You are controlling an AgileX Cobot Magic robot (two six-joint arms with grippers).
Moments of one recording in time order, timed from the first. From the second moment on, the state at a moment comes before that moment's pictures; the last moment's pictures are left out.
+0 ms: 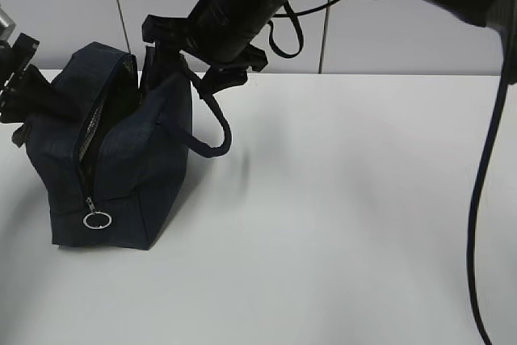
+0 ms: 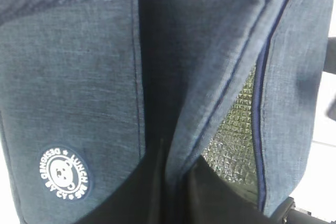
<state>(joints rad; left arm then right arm) 0.17 1.93 -1.34 -0.95 1.19 0.55 0.53 2.28 -2.20 0.46 1.07 0.08</state>
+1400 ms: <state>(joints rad) 0.12 1.93 -1.34 -0.95 1.19 0.55 0.54 2.37 -2.21 0.52 1.14 0.08</state>
